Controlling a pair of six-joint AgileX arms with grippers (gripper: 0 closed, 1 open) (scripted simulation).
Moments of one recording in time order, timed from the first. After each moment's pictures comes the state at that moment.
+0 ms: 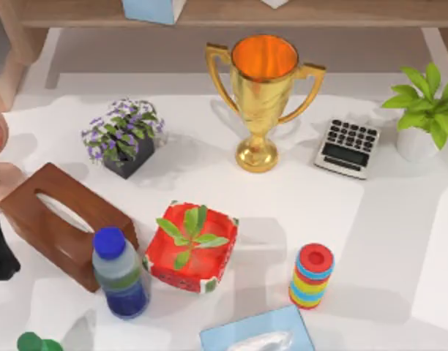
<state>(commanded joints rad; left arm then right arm) 0.00 0.00 0.00 0.00 0.00 0.00 -0.39 2.60 2.51 -1.47 -0.02 -0.36</state>
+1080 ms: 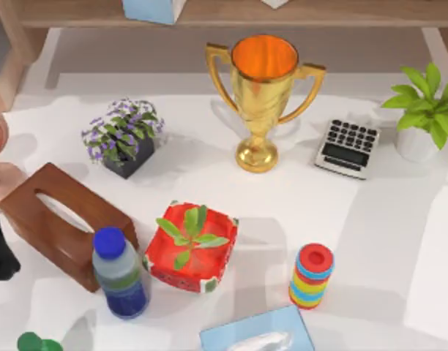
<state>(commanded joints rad) 0.00 0.00 0.00 0.00 0.00 0.00 -0.39 2.55 2.47 -1.43 -0.03 -0.37</state>
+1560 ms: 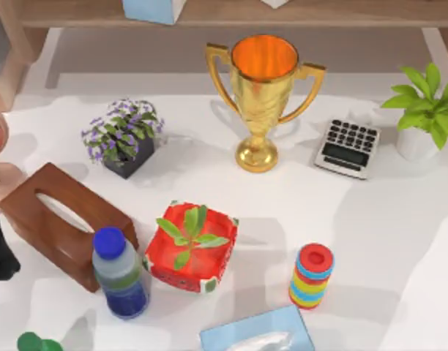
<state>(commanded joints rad) 0.00 0.00 0.00 0.00 0.00 0.00 -0.47 2.23 2.10 -0.93 -0.17 -0.52</state>
